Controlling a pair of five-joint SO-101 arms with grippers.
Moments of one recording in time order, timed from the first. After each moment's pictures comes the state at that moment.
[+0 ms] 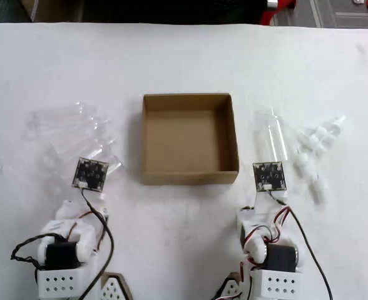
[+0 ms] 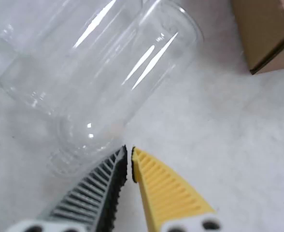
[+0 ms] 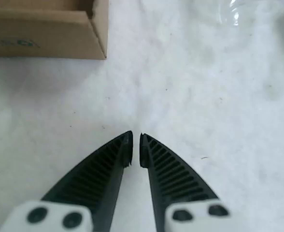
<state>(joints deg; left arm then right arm) -10.1 -103.9 97.1 73.3 -11.7 0.9 -102.9 96.4 72.4 10.2</state>
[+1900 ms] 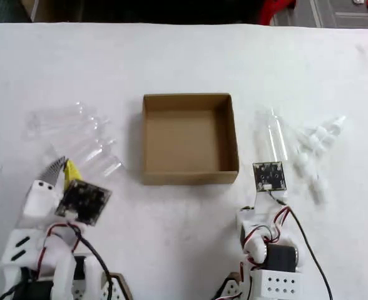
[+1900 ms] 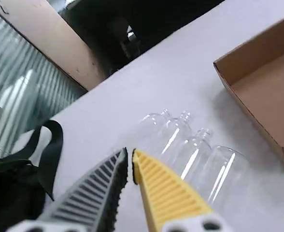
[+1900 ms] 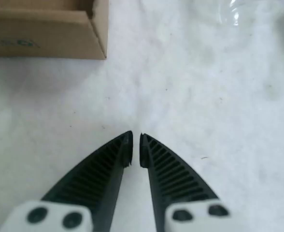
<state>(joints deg) -10.2 -104.8 61.9 73.3 -33.2 0.9 -102.9 96.4 72.4 10.2</state>
